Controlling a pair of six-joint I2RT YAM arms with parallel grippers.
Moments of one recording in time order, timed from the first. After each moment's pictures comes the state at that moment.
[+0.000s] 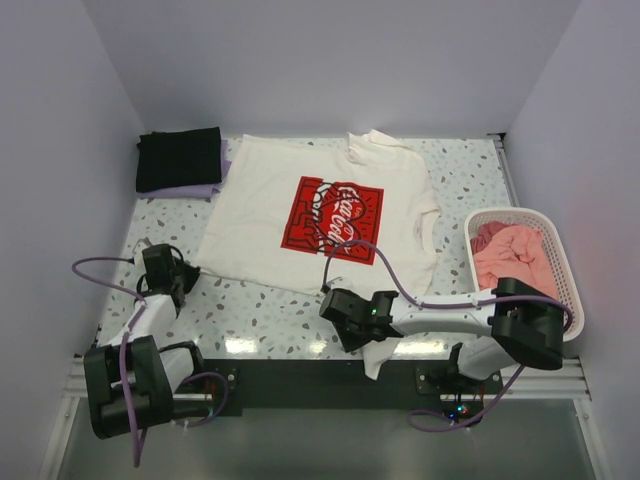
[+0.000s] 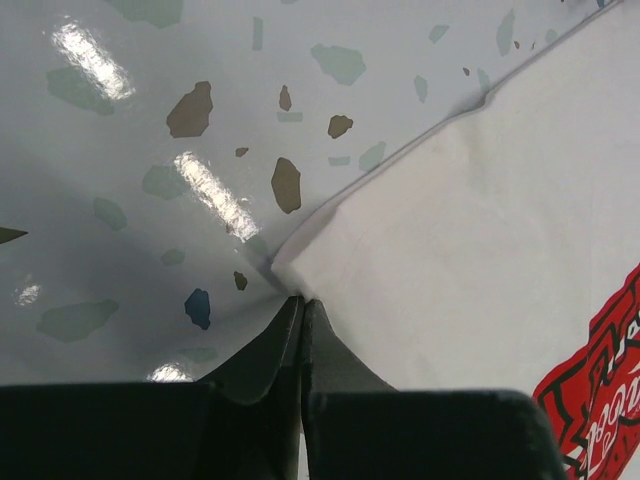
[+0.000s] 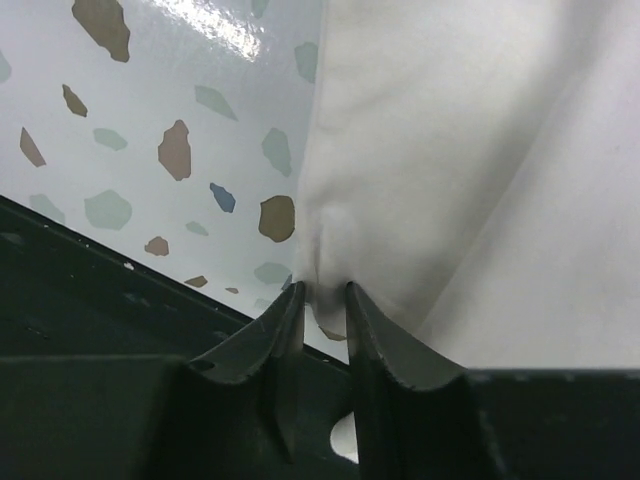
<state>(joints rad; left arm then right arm) 0.25 1.07 0.29 0.00 -0.01 -0.84 1.24 1.46 0.75 -0.51 0.15 0.75</state>
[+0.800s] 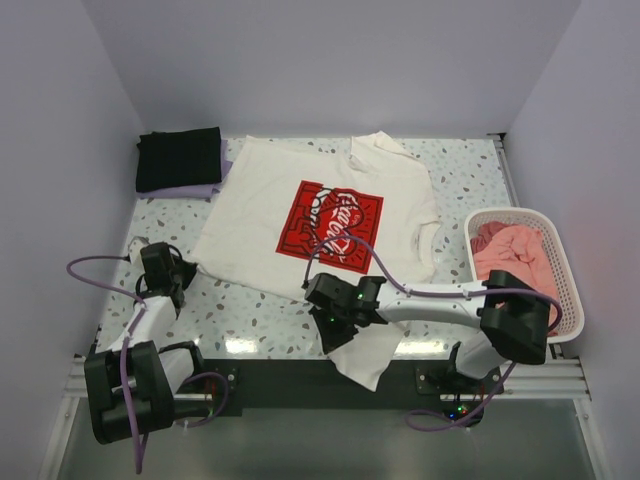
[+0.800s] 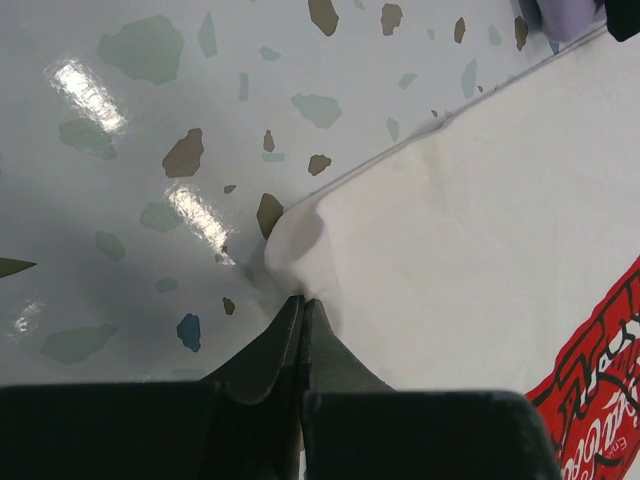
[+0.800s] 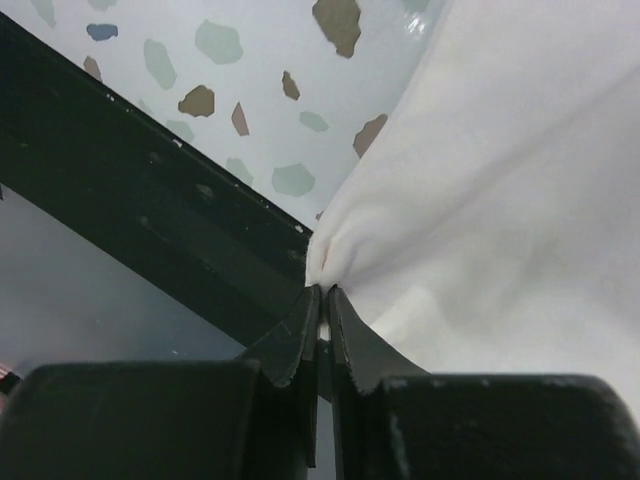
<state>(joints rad) 0.25 1.04 0.29 0.05 -0.05 -0.84 1.21 1.54 0.93 -0.57 -0.12 0.74</state>
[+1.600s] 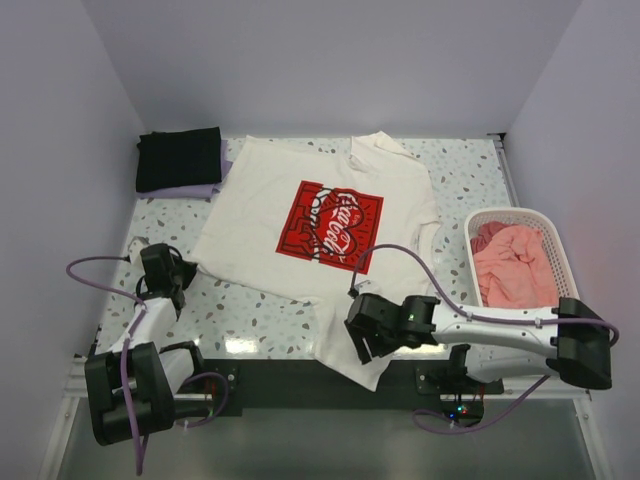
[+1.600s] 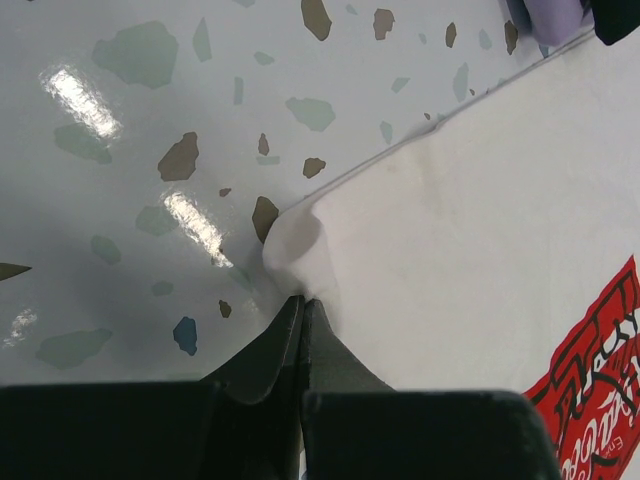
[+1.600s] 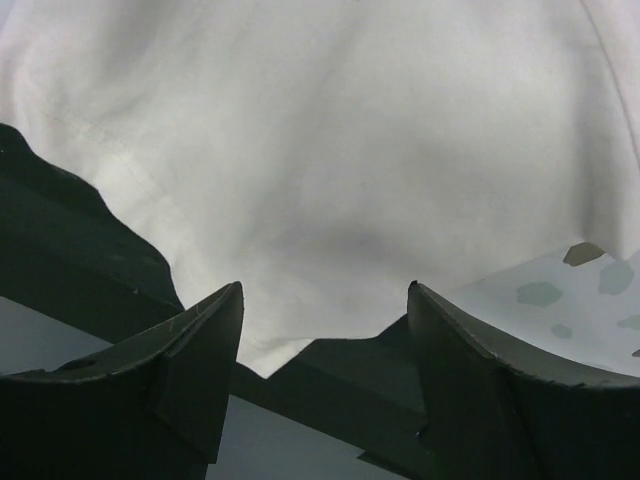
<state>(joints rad) 0.25 1.03 0.28 0.07 -0.05 -0.84 1.24 1.16 0.67 -0.75 0.14 0.80</state>
